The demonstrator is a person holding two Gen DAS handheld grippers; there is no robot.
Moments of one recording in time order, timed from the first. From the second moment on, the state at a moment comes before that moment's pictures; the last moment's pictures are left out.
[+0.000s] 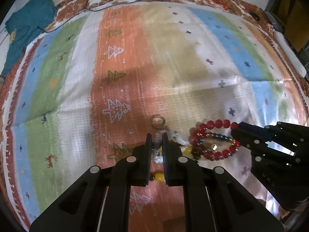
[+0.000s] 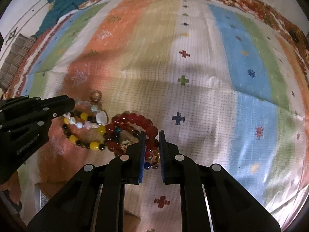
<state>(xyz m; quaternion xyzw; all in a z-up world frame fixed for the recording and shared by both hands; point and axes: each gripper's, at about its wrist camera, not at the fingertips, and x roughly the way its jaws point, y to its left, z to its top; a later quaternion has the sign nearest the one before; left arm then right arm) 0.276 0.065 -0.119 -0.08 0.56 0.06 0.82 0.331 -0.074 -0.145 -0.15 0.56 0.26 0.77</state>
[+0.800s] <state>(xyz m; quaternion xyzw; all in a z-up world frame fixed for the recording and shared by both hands) 0.233 0.039 -0.051 -0.06 0.50 0.05 0.86 0.292 -0.094 -0.086 -0.14 0.50 0.27 0.81</state>
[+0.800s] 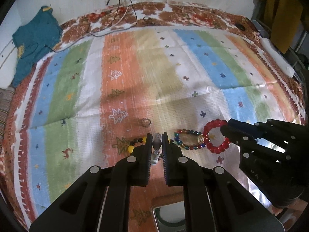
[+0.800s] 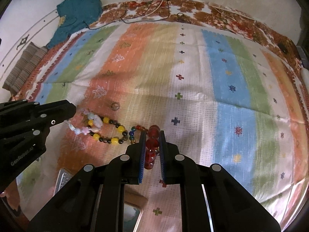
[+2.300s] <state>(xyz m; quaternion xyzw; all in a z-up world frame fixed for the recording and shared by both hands) 0.126 -0.001 0.008 -0.08 0.44 0.00 0.90 0.179 -0.122 -0.029 -0.15 0.40 0.32 0.84</state>
